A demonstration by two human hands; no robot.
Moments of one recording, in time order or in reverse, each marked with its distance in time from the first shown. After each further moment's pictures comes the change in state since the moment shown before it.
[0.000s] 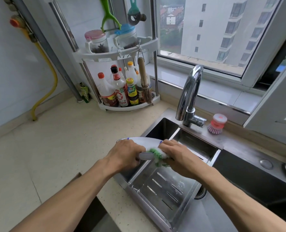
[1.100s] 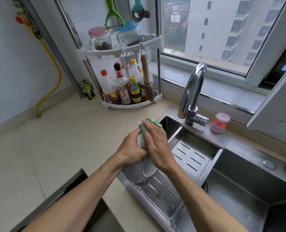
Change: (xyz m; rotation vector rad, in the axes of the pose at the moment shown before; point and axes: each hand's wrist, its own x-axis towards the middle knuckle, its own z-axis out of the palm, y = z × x) left_hand 0.003 0.019 0.002 -1.009 0.189 -0.323; right_hand 0.054 -0.048 0.046 0.395 0.427 0.225
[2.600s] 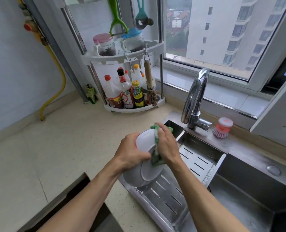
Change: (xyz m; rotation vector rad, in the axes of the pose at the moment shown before) left_hand -0.008 0.006 -0.013 0.067 0.095 -0.102; right_hand 0.022 0.006 -0.013 0.212 0.049 0.327
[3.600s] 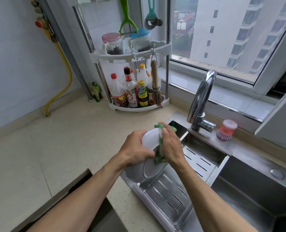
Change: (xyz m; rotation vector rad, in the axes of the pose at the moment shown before) left_hand 0.000 0.004 -0.005 0.045 -0.066 0.030; right_hand -0.006 -0.001 0.002 -0.046 0.024 -0.067
